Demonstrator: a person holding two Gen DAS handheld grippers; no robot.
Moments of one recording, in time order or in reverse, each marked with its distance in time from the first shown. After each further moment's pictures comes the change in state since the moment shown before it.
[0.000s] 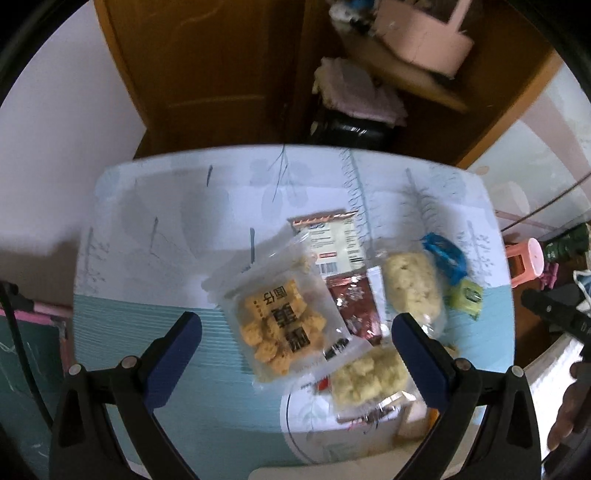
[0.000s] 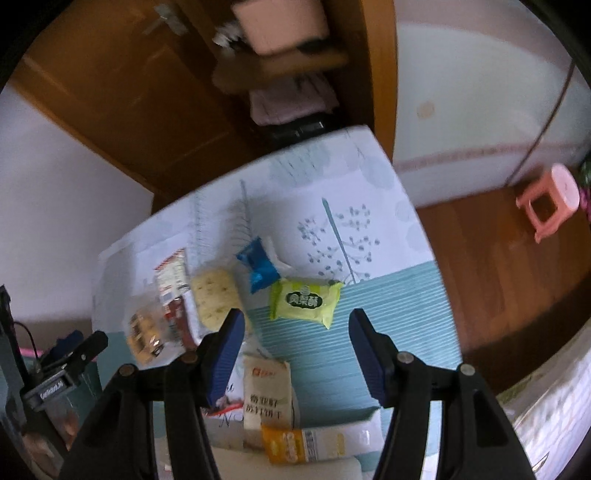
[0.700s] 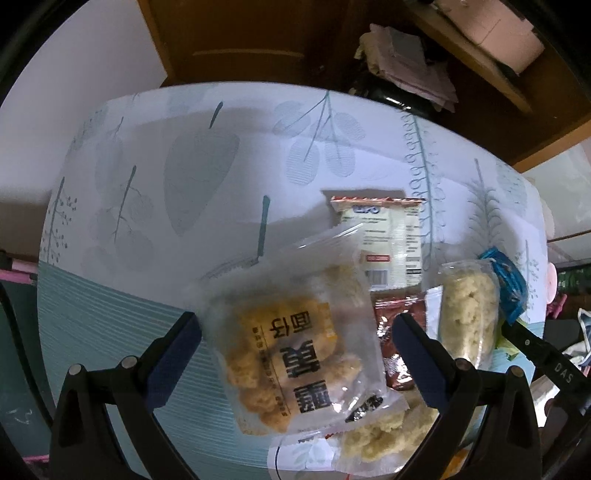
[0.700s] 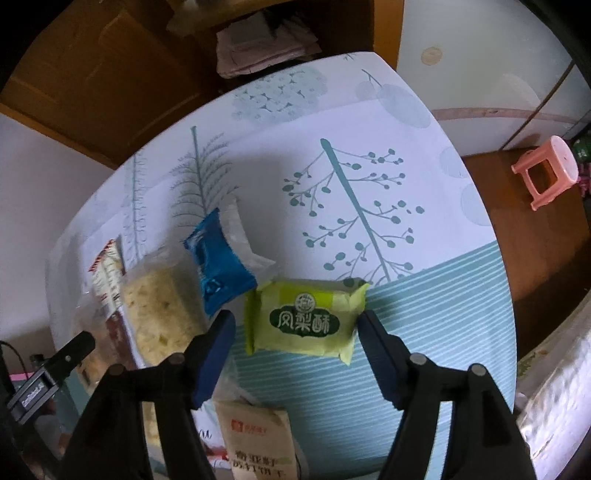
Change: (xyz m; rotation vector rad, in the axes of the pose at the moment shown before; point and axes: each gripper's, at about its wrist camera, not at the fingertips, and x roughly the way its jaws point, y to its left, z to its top) left arm 0.092 0.012 0.013 -0.157 0.141 0.041; right arm 0.099 0.010 0.008 0.049 0.129 -0.102
